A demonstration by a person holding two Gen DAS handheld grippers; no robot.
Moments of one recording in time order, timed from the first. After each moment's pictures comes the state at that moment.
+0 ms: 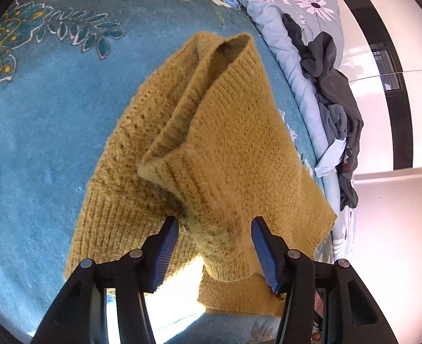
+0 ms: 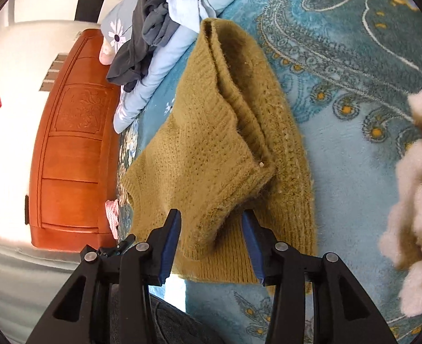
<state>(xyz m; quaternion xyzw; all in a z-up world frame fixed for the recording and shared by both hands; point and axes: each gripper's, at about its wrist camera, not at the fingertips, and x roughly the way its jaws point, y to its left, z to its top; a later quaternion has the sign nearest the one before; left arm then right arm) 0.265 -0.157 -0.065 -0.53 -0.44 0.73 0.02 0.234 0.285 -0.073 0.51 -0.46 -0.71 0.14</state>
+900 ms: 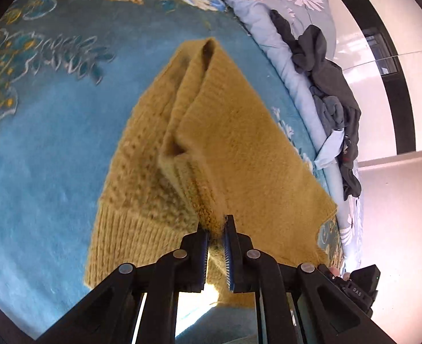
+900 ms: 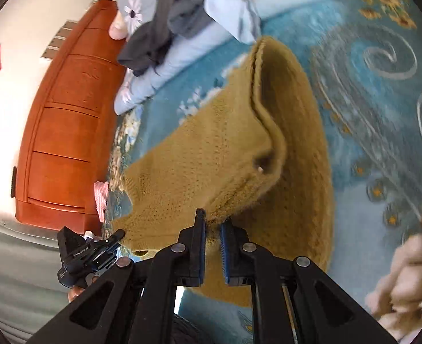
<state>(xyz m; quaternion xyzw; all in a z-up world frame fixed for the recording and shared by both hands) 0.272 -0.163 -0.046 -0.53 -0.41 0.74 0.03 0.201 0.275 -0.053 0.55 -0.38 -0.73 0.16</state>
